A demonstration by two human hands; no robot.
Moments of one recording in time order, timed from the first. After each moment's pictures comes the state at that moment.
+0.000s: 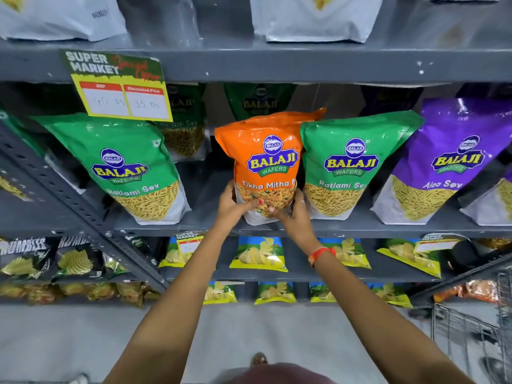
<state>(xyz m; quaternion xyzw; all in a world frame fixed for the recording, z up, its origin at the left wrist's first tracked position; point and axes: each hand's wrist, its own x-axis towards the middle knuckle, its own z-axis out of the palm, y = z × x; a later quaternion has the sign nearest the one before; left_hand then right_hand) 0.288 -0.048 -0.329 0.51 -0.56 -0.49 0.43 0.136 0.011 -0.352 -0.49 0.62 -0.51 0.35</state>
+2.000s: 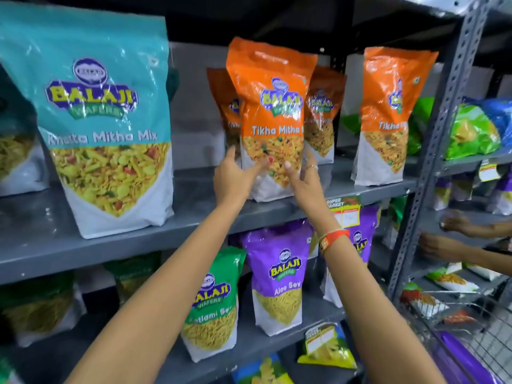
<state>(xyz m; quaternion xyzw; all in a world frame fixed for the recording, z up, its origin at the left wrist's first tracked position) -0.001 -0.006 0.002 0.30 -0.72 -0.32 0.54 -0.116 0.073 -0.025 -0.45 0.55 -0.70 0.03</state>
